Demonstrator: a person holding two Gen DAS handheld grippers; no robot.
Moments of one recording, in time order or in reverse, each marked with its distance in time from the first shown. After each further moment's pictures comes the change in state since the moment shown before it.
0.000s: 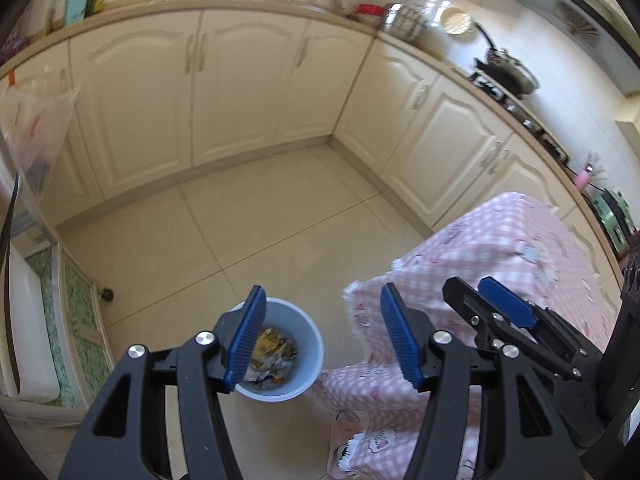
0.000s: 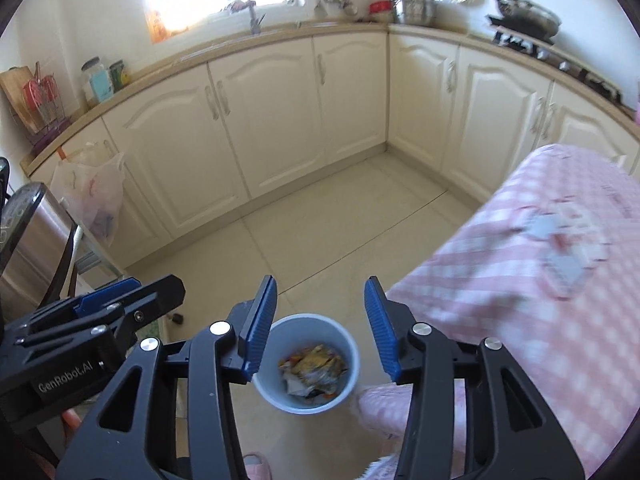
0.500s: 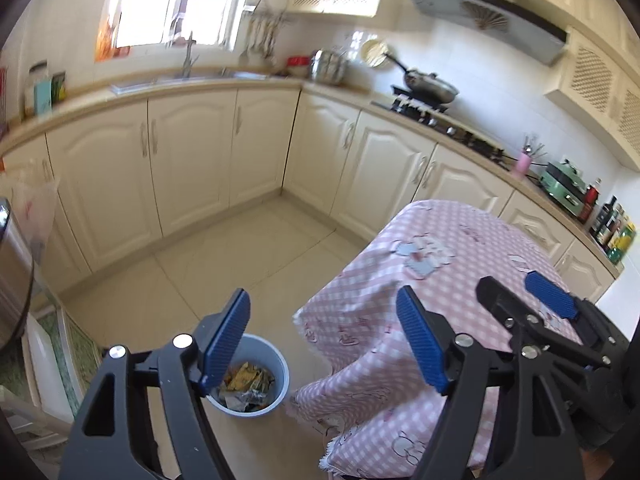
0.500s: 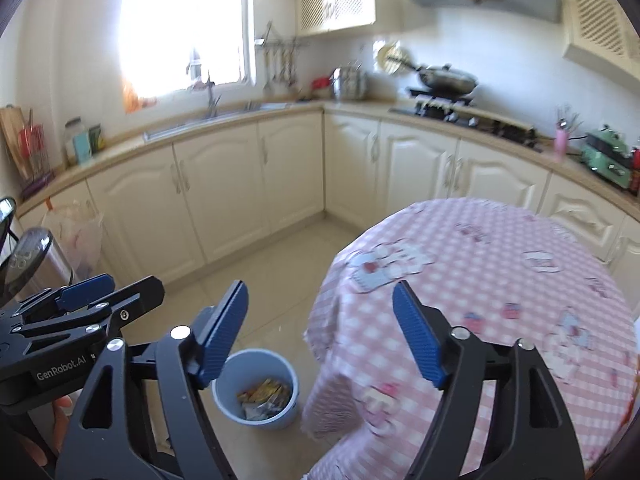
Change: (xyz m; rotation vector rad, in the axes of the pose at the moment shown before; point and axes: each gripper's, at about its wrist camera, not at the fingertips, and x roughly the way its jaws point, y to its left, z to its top) left arm -0.132 -0.107 -0.040 0.198 -0.192 -0.071; right arm -0.178 -0.051 -0.037 0.051 -0.264 -0.164
